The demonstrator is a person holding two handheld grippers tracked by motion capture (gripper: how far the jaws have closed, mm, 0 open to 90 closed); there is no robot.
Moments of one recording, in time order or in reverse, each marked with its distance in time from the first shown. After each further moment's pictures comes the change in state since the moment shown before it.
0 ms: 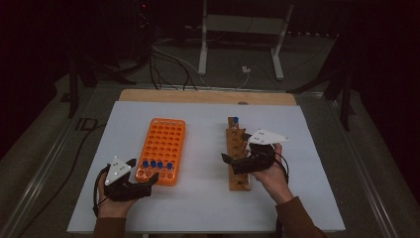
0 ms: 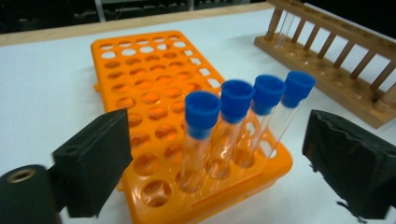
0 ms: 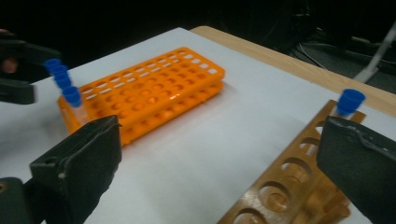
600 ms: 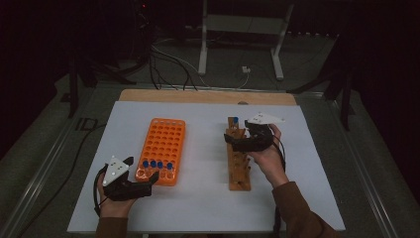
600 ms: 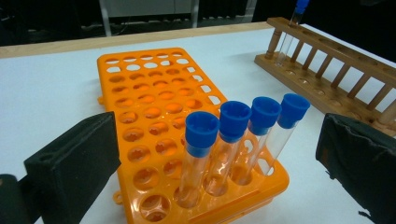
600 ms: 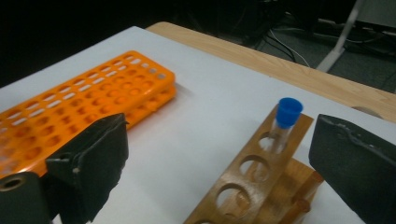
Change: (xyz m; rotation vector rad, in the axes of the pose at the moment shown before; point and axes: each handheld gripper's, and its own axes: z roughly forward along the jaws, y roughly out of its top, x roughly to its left) left arm -0.001 0.001 -0.002 -0.045 0.011 -0.027; right arm -0.043 0.014 0.033 0.040 -0.108 0.071
